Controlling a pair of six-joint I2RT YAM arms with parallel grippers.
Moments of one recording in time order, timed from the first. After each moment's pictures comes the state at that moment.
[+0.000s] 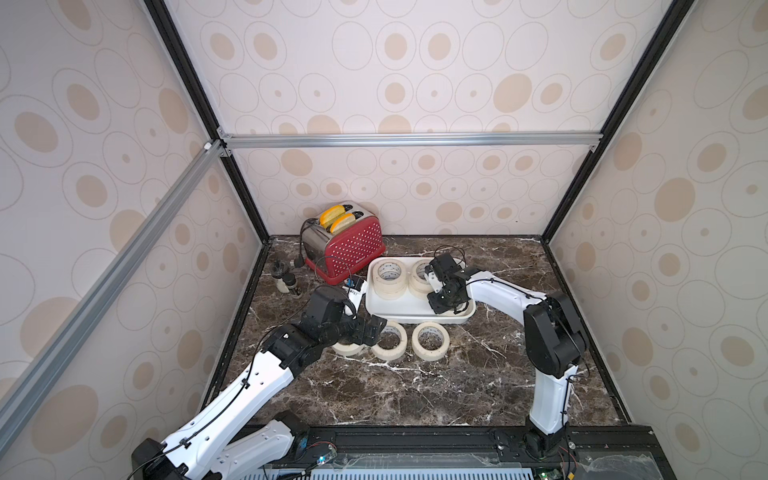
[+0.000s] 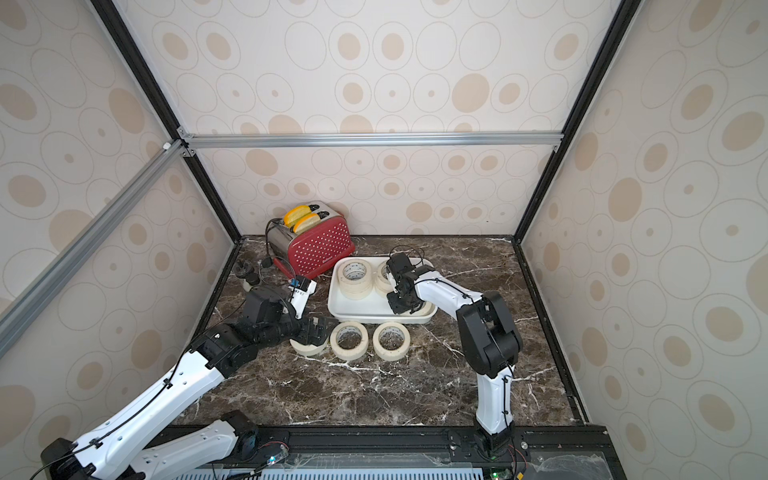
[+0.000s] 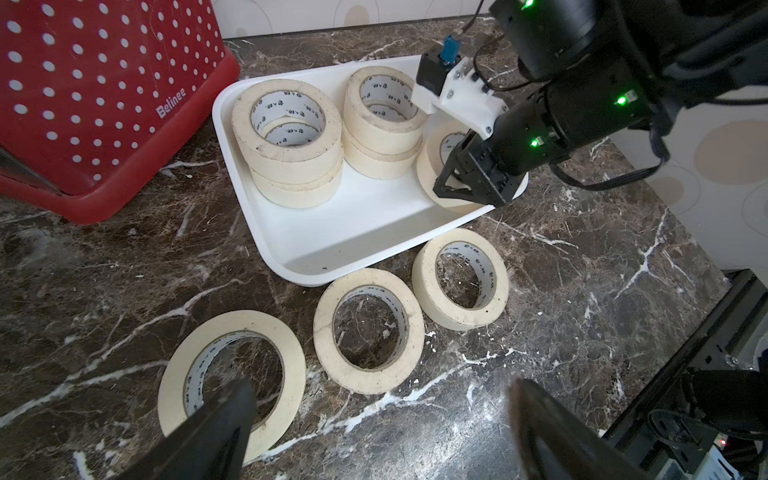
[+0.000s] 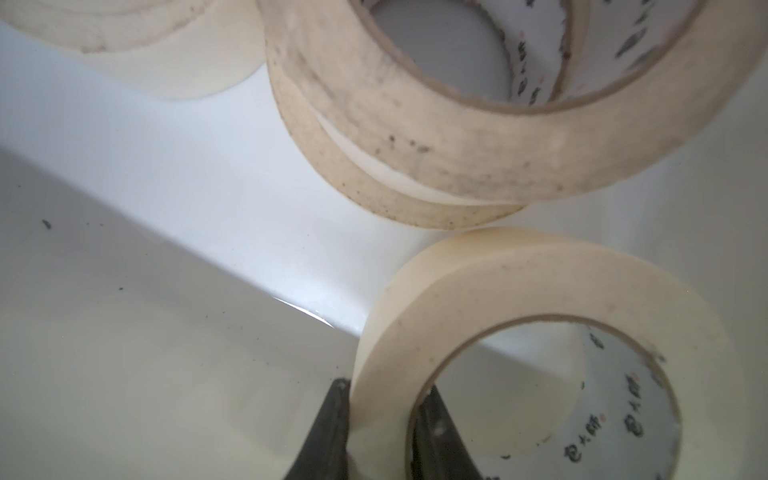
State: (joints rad) left arm -0.59 0.97 0.91 -0.60 0.07 -0.24; right arm 0.61 1.91 1.44 -0.72 0.02 0.06
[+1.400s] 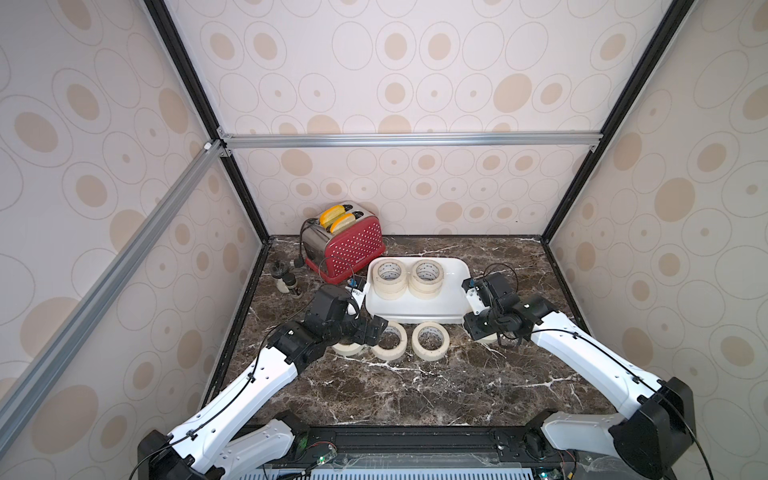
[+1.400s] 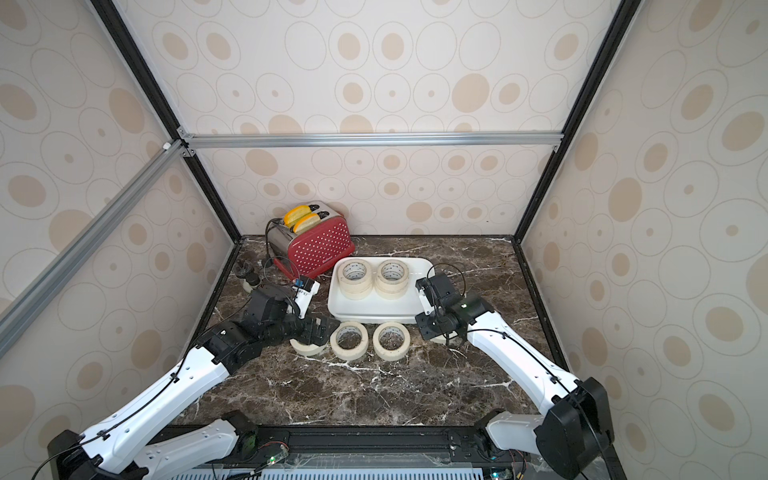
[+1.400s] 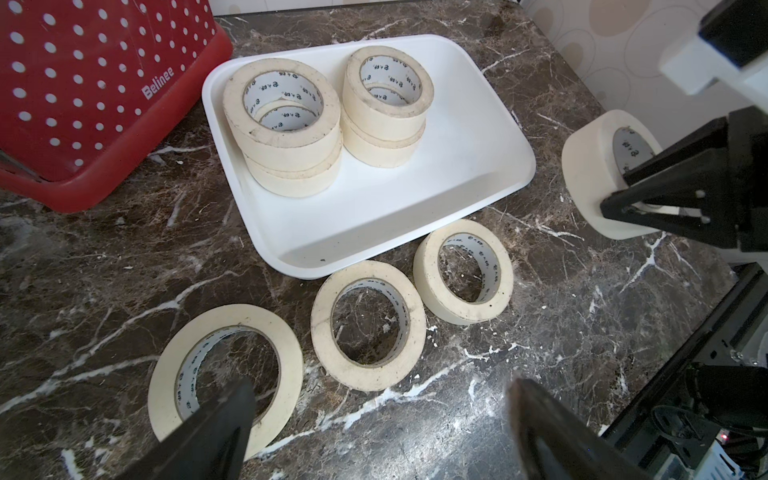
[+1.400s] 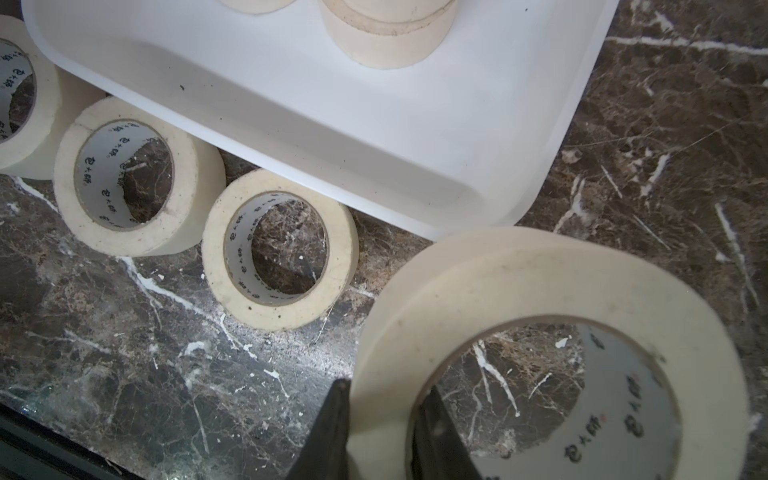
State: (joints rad) left arm -0.59 1.01 0.91 -0.60 0.08 -0.24; right arm 0.61 1.25 1.02 -0.86 0.02 0.13
